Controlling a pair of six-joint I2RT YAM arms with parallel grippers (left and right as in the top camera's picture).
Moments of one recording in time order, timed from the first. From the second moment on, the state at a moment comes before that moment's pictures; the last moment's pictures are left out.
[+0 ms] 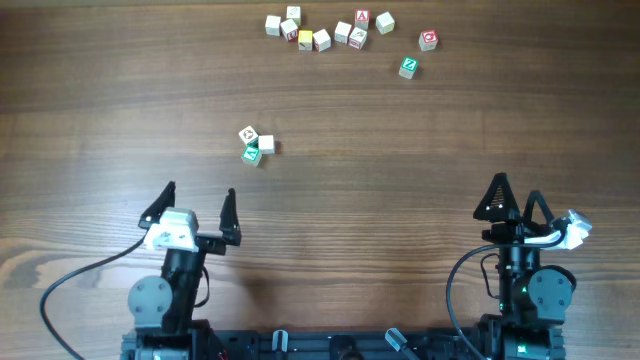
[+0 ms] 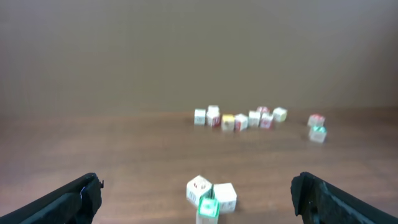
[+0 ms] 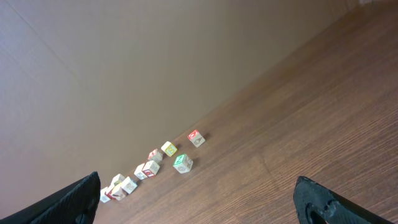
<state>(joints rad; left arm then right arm) 0.01 0.01 0.03 -0.02 0.16 -0.06 -0.12 0.01 0.01 0.01 0.01 0.63</state>
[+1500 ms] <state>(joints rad) -0.03 0.01 0.01 -0.07 0.10 -0.06 -0.09 0.01 0.01 0.00 -0.05 0.22</state>
